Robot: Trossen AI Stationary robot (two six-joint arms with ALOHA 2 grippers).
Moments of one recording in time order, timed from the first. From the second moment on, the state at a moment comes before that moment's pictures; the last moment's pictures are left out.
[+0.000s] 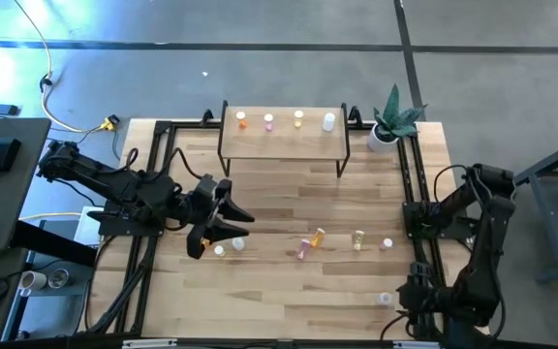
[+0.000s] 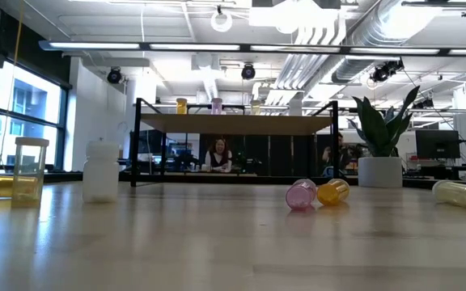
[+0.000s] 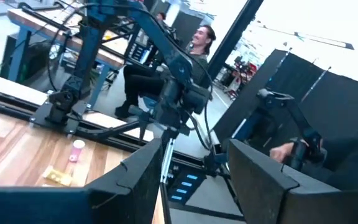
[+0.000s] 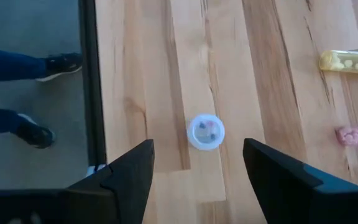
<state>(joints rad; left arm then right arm) -0.26 1.11 1.08 0.01 -0.14 -0.51 1.30 1.54 1.17 -1.06 0.44 1.39</state>
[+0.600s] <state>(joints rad) -0.28 1.11 1.08 0.01 -0.15 -0.51 1.30 1.76 1.17 -1.05 0.47 1.60</state>
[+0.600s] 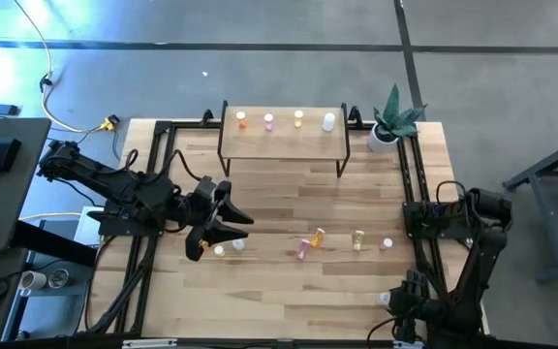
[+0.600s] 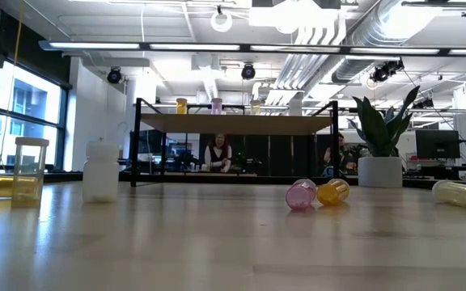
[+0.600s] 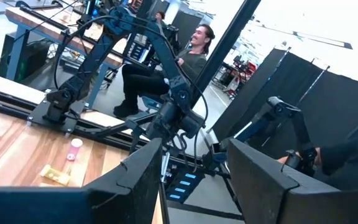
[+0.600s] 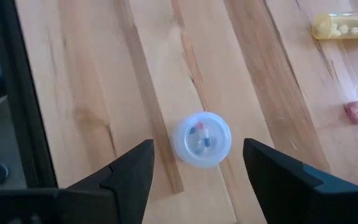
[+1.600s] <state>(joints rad) -0.27 1.11 1.08 -0.06 -0.16 -0.43 1.27 1.80 1.12 -1.02 0.54 1.80</state>
